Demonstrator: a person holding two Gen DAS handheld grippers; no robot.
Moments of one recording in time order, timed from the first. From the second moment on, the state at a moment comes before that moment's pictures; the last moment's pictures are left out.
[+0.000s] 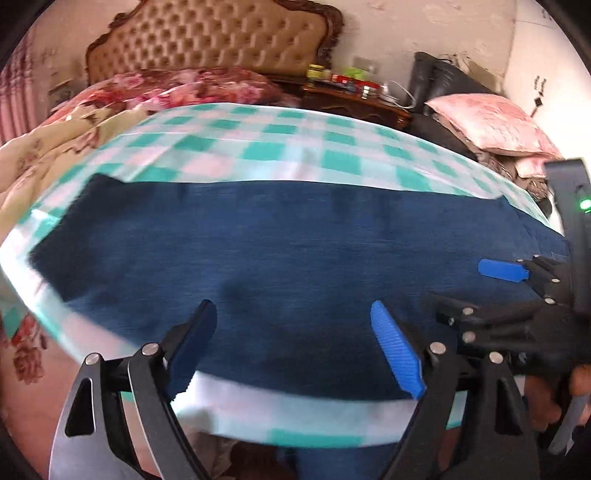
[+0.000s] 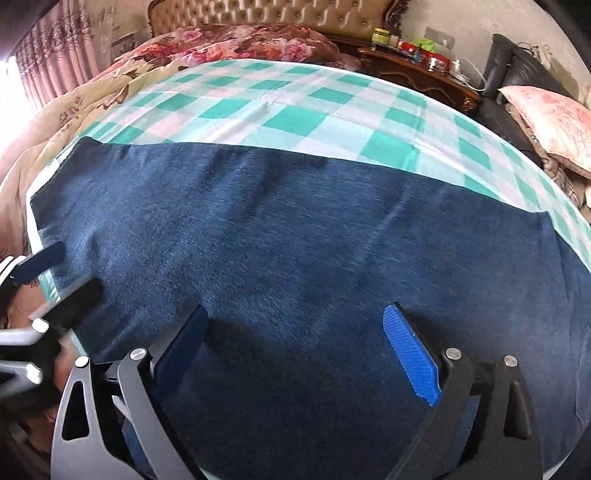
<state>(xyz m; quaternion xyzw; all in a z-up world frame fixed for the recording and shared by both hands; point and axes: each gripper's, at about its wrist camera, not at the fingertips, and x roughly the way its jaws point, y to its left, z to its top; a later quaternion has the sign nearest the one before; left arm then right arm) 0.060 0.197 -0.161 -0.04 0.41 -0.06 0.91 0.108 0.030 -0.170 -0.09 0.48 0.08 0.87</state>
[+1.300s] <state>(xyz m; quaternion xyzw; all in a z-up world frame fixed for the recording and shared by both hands) 0.080 0.290 -0.173 0.01 0.43 0.16 0.89 0.099 -0.017 -0.178 -0.05 0.50 0.05 0.86</state>
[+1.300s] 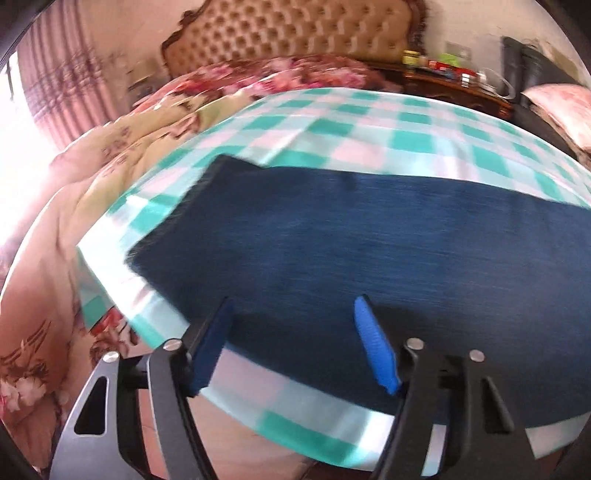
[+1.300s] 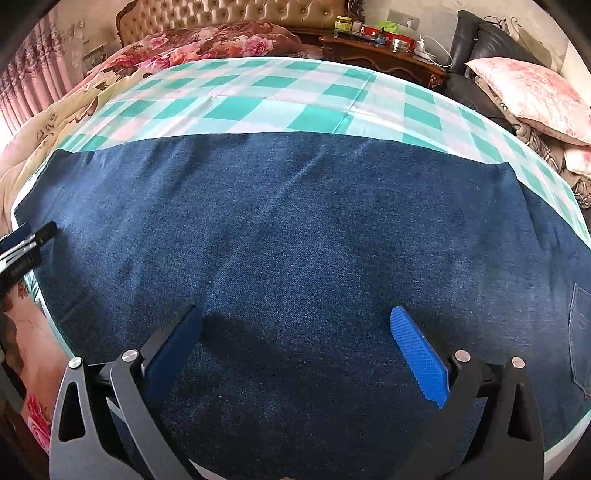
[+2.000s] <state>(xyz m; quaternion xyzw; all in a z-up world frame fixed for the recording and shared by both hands) 0.109 0.167 -0.172 0.04 0.43 -0.08 0.90 0.112 -0.002 -0.141 -0.07 0.44 0.05 0.89</state>
